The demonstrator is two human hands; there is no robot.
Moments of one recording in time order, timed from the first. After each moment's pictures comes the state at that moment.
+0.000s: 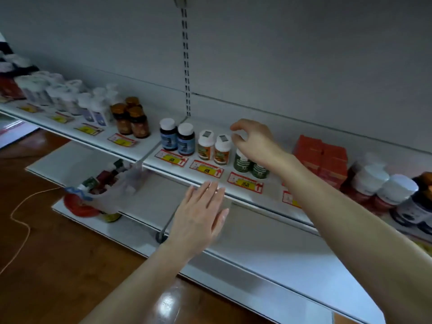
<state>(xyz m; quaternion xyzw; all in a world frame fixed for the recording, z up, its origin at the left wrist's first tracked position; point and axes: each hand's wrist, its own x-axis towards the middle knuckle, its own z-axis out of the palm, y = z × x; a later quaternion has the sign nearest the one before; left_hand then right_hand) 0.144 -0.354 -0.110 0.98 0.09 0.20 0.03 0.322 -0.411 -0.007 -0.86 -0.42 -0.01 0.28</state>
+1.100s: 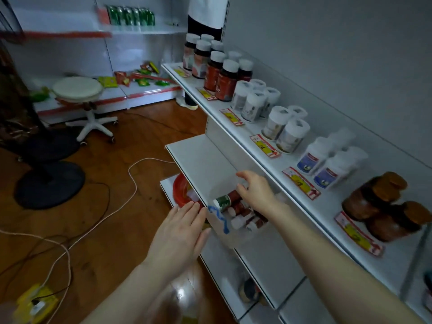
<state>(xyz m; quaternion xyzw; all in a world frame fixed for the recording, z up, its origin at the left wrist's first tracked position) -0.096 0.077 -0.180 0.91 0.41 0.09 0.05 0.120 0.103 -0.149 -0.77 -0.58 0.19 0.18</state>
